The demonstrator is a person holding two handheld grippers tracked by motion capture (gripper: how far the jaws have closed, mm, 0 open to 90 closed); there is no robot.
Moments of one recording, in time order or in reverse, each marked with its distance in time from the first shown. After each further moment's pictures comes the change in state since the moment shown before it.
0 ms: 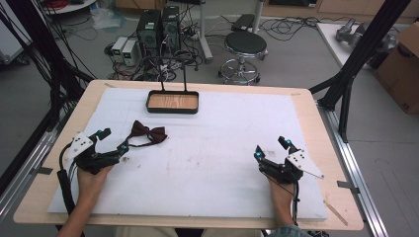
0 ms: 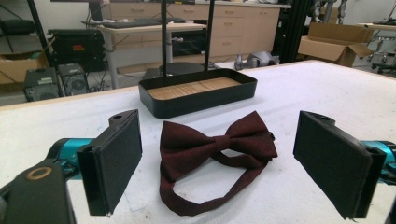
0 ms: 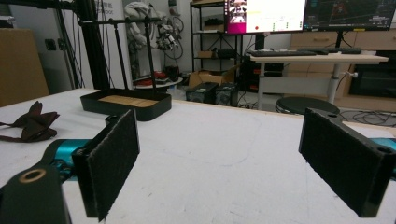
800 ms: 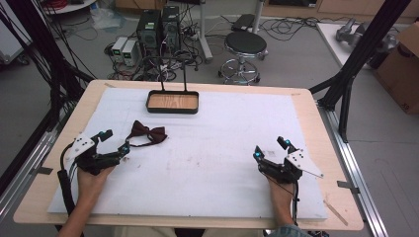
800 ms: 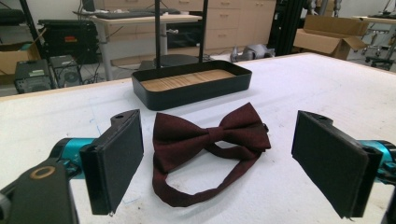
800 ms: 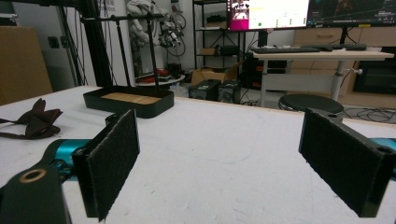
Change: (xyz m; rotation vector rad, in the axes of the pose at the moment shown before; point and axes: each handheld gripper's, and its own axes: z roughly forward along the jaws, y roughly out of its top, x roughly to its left) left arm -0.002 -0.001 0.000 0.033 -0.019 -0.002; right arm 0.000 -0.001 0.001 0.013 0.010 0.002
